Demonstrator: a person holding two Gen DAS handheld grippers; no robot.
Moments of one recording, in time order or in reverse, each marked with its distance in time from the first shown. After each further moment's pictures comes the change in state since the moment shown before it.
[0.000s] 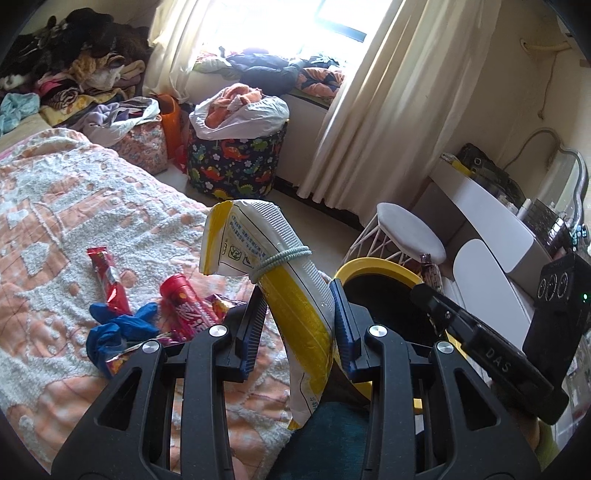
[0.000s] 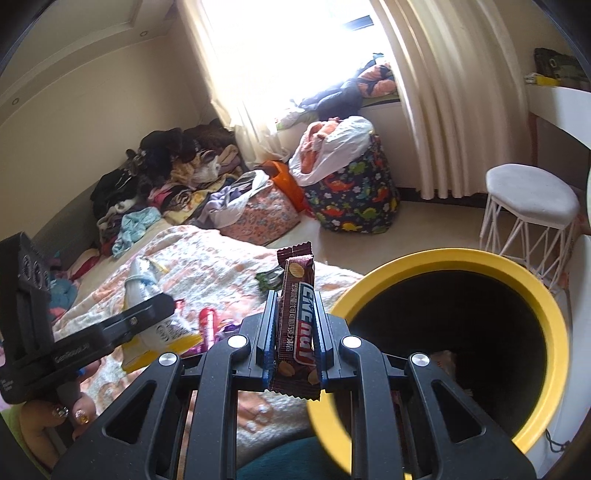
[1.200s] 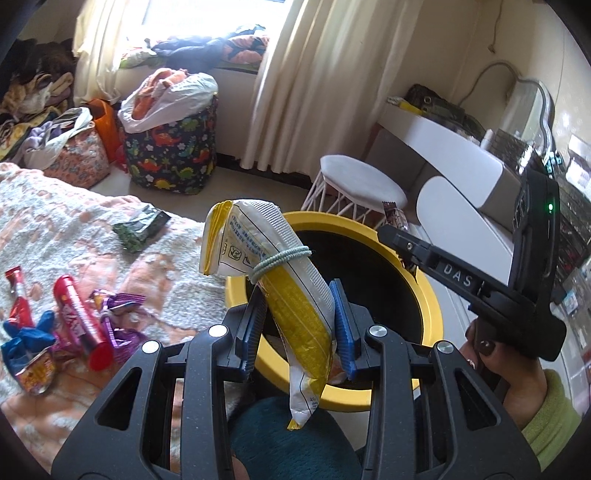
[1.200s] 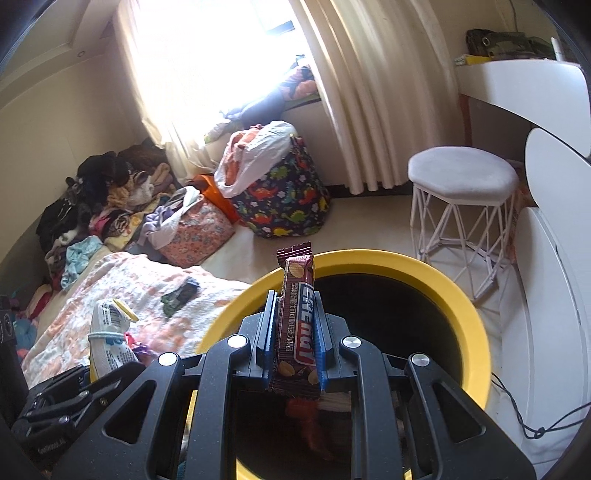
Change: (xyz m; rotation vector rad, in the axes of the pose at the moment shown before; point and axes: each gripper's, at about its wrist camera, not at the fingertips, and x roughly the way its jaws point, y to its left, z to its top) left arm 0.061 -0.081 -0.028 0.201 0.127 -0.132; right arm -0.010 -0.091 -0.002 0.135 -0.020 -0.220
